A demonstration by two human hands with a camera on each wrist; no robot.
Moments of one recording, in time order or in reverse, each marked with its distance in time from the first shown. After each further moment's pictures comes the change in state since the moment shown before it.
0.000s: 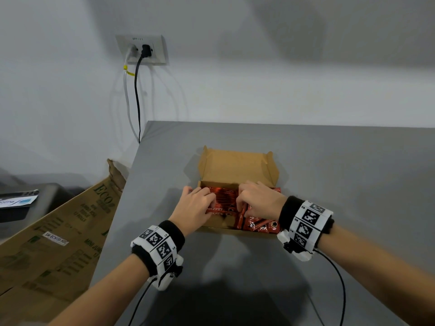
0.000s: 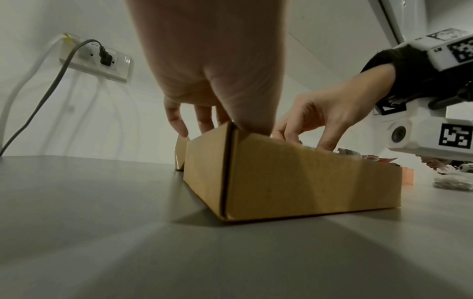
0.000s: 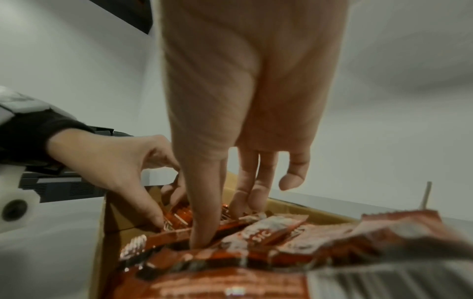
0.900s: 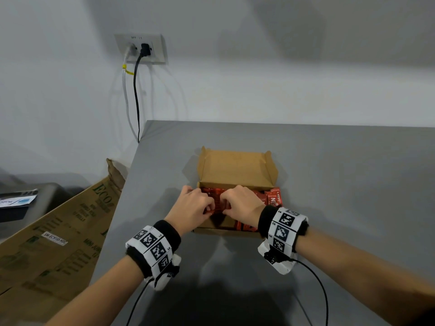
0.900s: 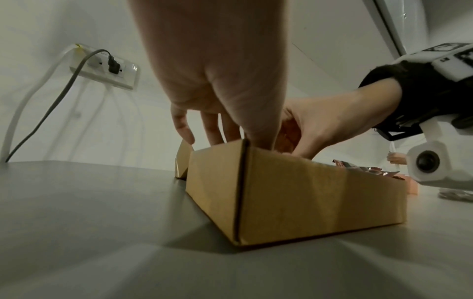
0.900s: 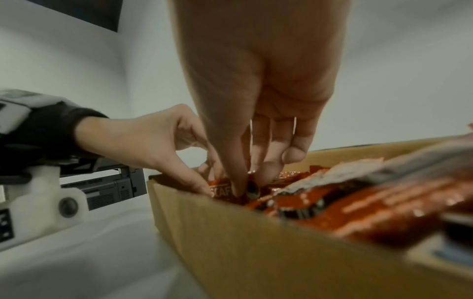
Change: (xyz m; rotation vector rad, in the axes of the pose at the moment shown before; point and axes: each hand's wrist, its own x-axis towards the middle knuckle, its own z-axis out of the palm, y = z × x) left_hand 0.002 -0.001 -0.016 0.036 -0.098 0.041; right_hand 0.024 -0.031 0.016 0.206 0.159 0.145
